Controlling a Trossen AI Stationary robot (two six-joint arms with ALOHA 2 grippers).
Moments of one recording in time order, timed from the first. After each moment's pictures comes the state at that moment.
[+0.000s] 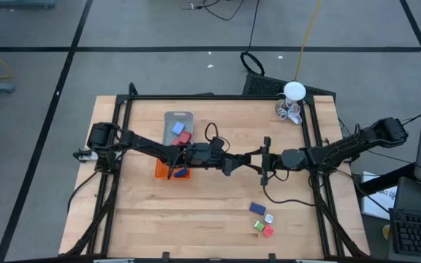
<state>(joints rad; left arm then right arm) -0.07 1.88 1.11 0.55 -0.15 -0.92 0.21 1.09 0.34 0.48 0.37 -0.18</state>
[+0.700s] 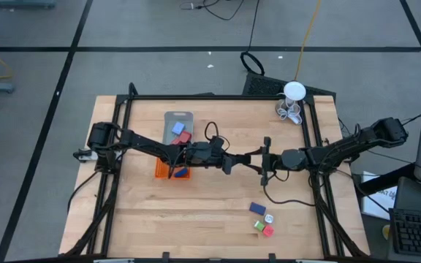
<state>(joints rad) -0.06 1.88 1.11 0.55 -0.15 -0.93 0.21 1.09 0.34 0.48 0.37 -0.18</state>
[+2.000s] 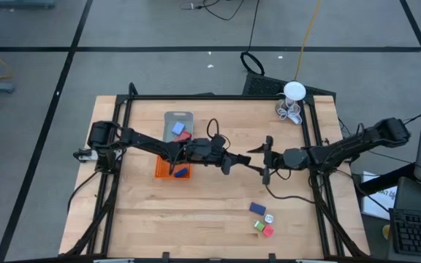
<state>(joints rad) -0.03 1.88 1.11 0.55 -0.04 -0.84 0.21 1.03 0.33 0.39 0.36 -0.06</state>
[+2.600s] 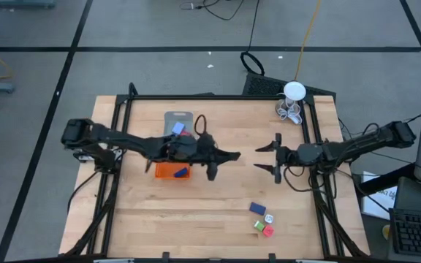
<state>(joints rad) -0.09 1.60 1.11 0.23 -0.16 -0.48 0.21 0.74 0.31 0.21 0.30 0.00</state>
